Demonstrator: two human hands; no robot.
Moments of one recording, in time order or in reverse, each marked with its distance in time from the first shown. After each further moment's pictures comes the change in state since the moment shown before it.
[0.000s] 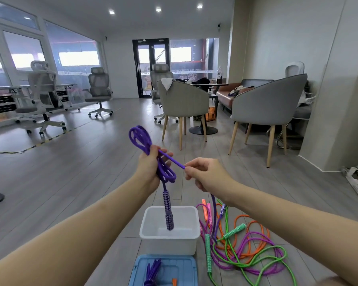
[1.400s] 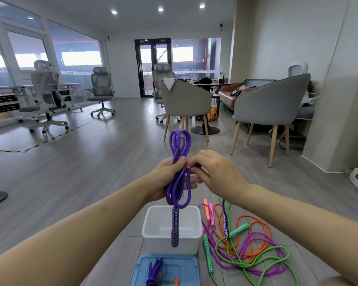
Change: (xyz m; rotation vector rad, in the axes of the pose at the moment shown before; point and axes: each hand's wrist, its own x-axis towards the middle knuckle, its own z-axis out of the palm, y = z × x) left_hand -0.029 -0.004 -0.001 0.421 -0.540 -0.201; right_hand 0.005 0.006 -0.013 -0.867 0.161 -0.681
